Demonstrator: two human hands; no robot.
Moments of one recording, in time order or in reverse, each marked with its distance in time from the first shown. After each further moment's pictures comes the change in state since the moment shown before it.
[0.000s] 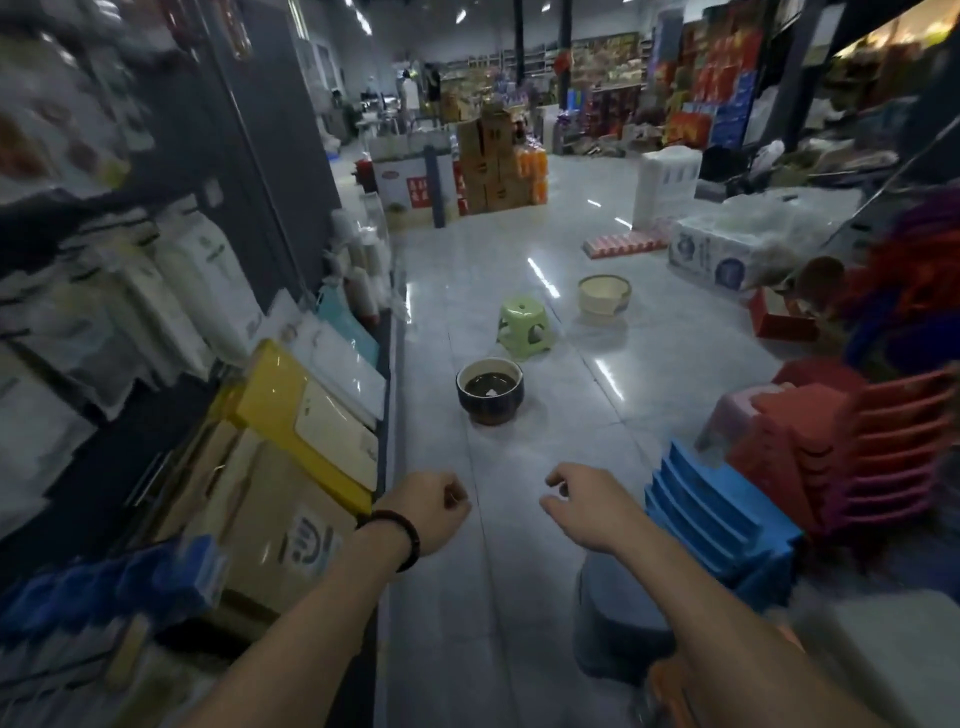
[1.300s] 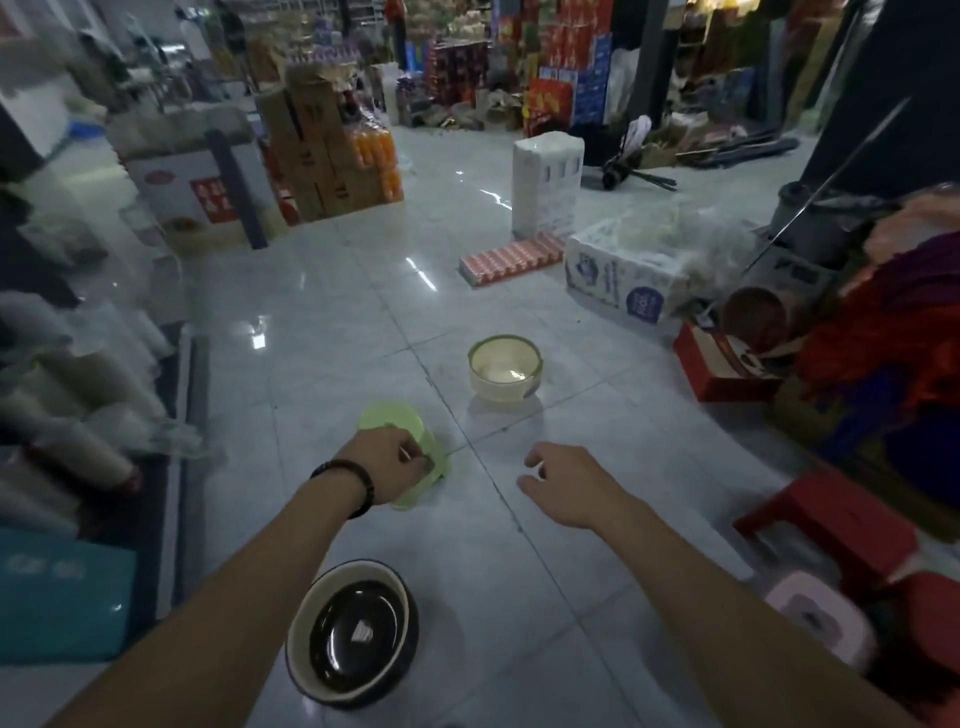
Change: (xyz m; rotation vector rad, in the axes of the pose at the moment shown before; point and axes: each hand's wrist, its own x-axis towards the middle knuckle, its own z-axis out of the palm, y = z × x) left_hand 1.207 0.294 -0.152 0.223 -0.200 0.234; right_hand 1.039 0.163 -0.432 0.066 0.069 0.229
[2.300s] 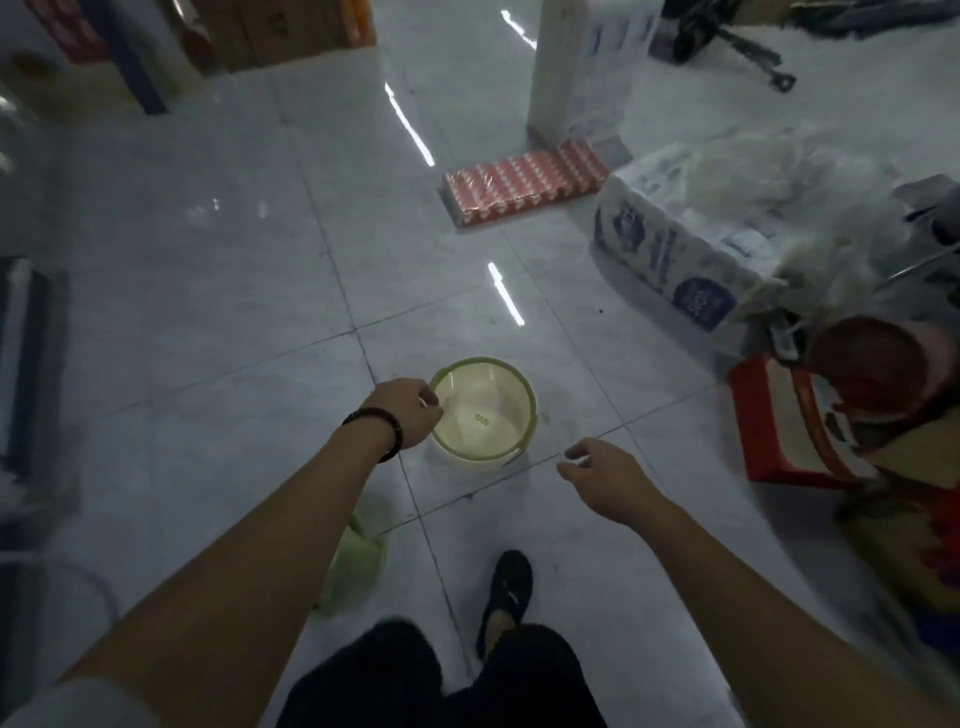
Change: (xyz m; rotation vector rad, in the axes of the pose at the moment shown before) left_hand 0.864 0.090 -0.073 -0.207 -0.158 -0.182; right_hand 0.797 0.166 -0.223 0.181 -0.167 0.365
